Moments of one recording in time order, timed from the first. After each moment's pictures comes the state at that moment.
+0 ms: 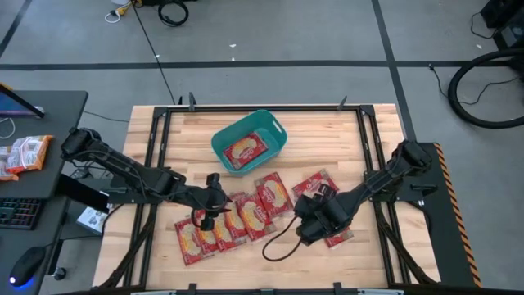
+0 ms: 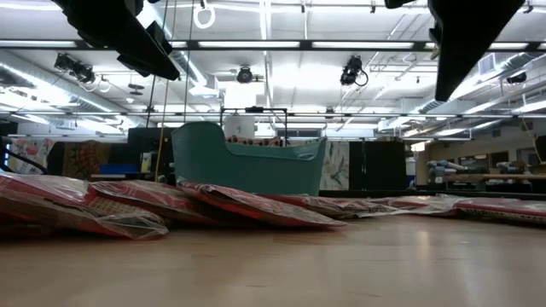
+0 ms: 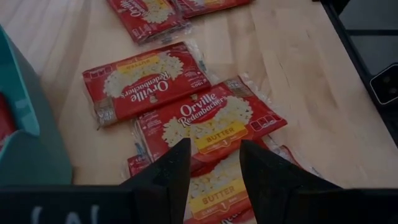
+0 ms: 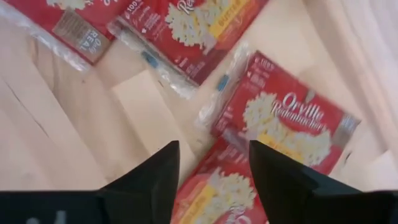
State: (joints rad) left arm -0.41 1.21 0.73 -0.20 -0.28 -0.27; right arm 0.55 1.76 1.41 -1.18 0.36 1.07
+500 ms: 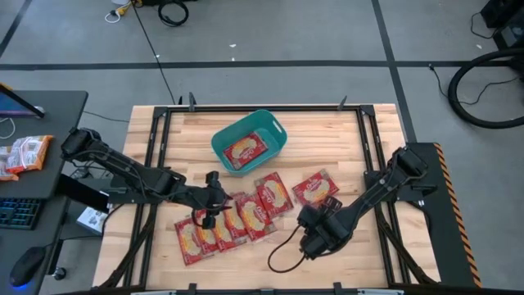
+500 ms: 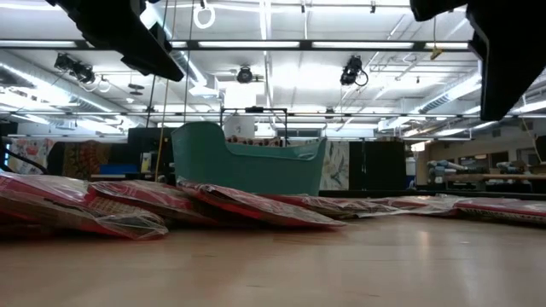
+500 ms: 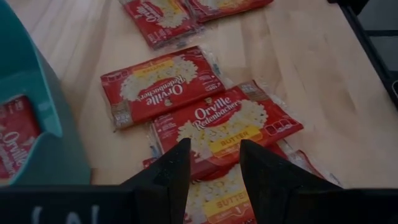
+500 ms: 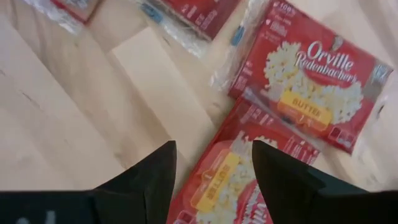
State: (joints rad) left arm -0.41 1.21 0.73 -0.20 -0.34 -0.25; right arm 0.64 1.84 1.41 -1.20 0.32 1.25
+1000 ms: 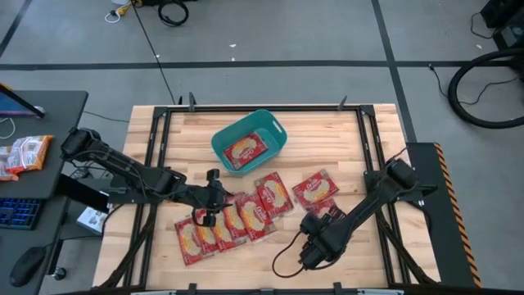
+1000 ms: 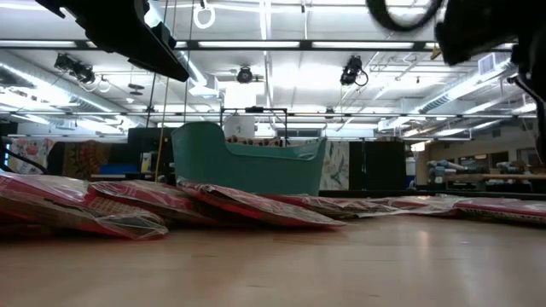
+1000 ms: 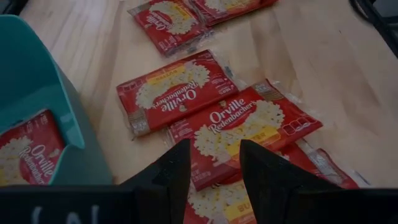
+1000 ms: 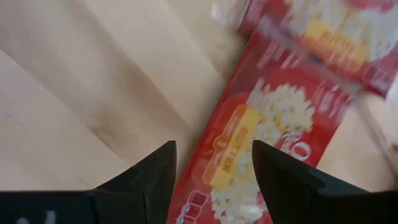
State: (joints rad) left arm -0.40 1.21 0.73 -0.19 -0.37 -0.16; right arm 0.67 1.99 1.40 -1.21 0.20 1.41
